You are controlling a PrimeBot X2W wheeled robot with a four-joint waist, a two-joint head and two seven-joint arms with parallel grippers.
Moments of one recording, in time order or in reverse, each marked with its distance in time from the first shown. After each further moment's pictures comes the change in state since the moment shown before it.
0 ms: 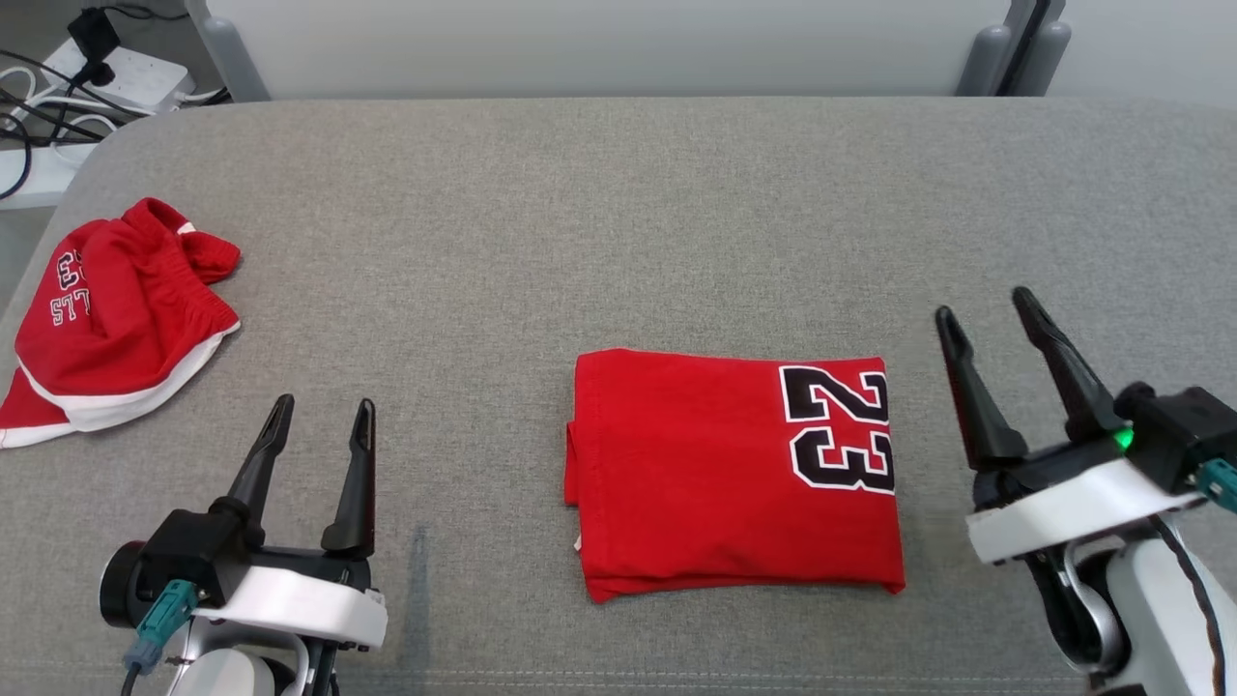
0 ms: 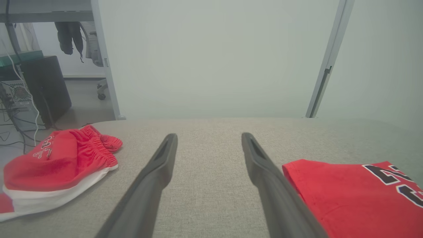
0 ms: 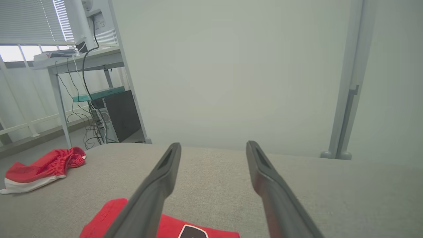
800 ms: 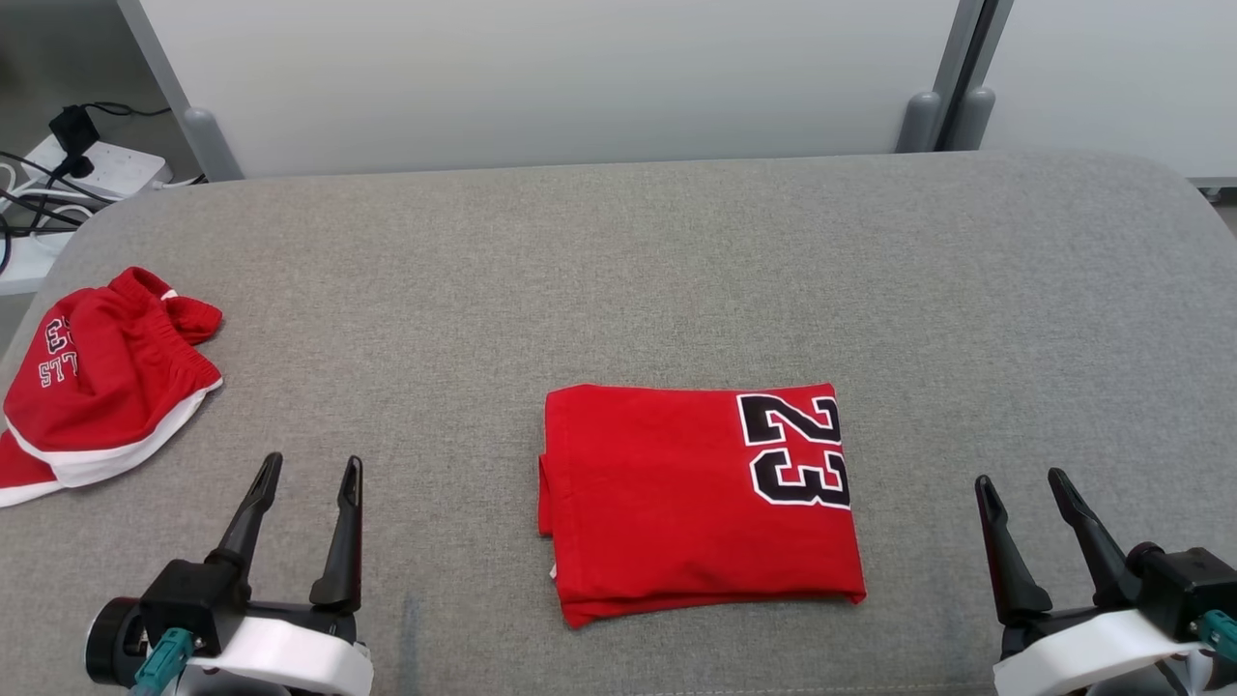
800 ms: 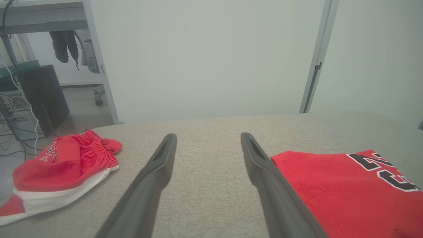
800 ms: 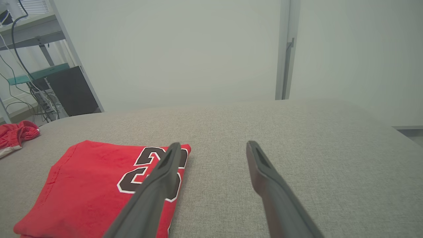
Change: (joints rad) left arm 0.087 0.025 0.007 -0.006 0.016 0.015 0.003; right arm 0.283 0.064 -0.158 0.039 -0.081 0.000 0.000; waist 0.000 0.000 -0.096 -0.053
